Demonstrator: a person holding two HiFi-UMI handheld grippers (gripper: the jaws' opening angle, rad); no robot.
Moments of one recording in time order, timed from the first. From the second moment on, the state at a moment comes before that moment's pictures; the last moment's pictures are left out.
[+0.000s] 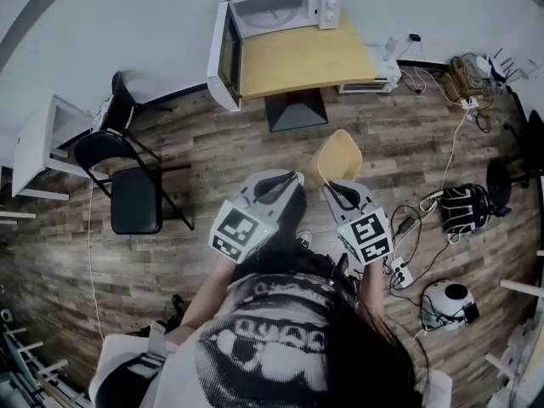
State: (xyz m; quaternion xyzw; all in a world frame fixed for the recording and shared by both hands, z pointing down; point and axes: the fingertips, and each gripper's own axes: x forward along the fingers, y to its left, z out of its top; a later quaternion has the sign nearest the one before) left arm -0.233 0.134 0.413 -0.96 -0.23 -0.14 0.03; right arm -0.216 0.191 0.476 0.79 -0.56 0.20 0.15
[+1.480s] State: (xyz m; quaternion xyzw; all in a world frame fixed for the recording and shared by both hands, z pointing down) left arm 0.098 -0.005 0.414 -0.96 -0.25 -0.12 0.00; right arm 0.088 0.067 0.472 0.79 -0.53 0.23 0.19
